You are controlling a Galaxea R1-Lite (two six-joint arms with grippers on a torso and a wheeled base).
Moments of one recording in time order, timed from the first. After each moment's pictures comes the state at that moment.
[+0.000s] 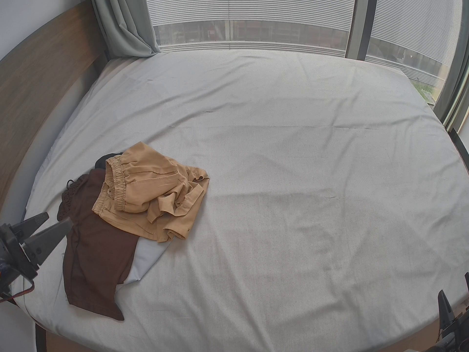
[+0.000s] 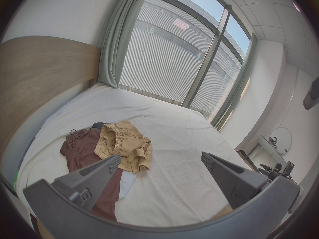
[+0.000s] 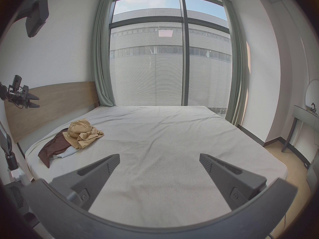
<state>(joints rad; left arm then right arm) -0.04 0.83 -0.39 -0.30 -0.35 -0.25 -0.01 0.02 -0.02 0.00 0.00 -0.01</state>
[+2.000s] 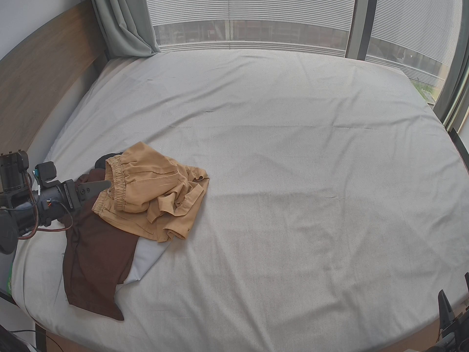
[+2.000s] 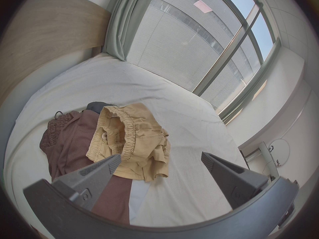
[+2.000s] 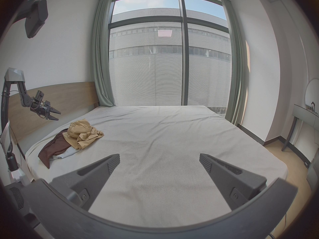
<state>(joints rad) 0.15 1.58 -0.62 -0.59 -0.57 -0.24 -0.01 0.02 -0.02 0.00 0.00 0.00</state>
